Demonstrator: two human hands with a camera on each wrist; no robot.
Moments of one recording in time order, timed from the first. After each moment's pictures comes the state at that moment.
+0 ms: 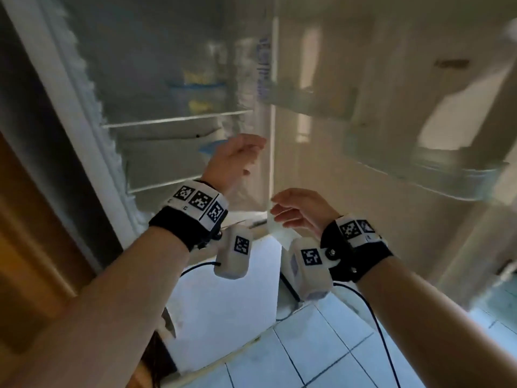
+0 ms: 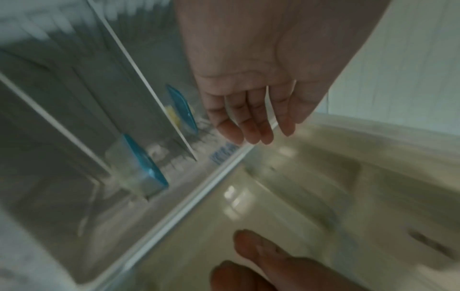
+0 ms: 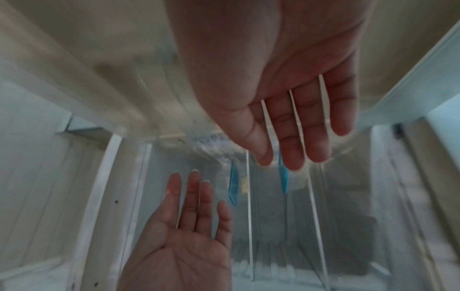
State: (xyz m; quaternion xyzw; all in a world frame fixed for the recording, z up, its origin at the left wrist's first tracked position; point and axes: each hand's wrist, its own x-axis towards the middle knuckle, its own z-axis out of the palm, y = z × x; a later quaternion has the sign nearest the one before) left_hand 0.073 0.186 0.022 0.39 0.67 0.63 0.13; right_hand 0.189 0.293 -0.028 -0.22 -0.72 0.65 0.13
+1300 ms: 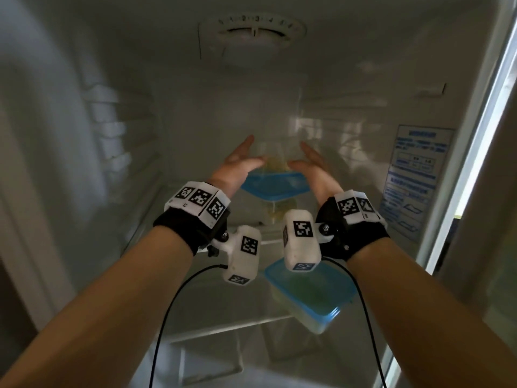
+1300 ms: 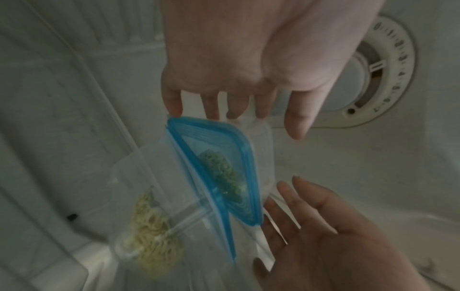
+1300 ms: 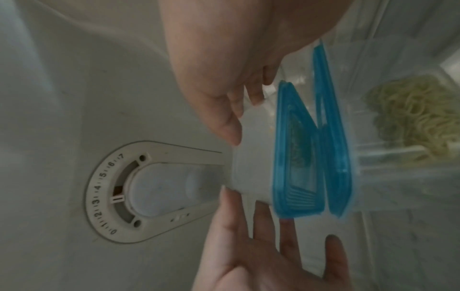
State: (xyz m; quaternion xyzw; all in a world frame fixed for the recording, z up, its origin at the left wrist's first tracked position) left_hand -0.303 0.259 0.134 0.28 0.73 0.63 0.05; right_hand -0.253 0.403 0.113 -0.09 -0.74 0.61 0.29
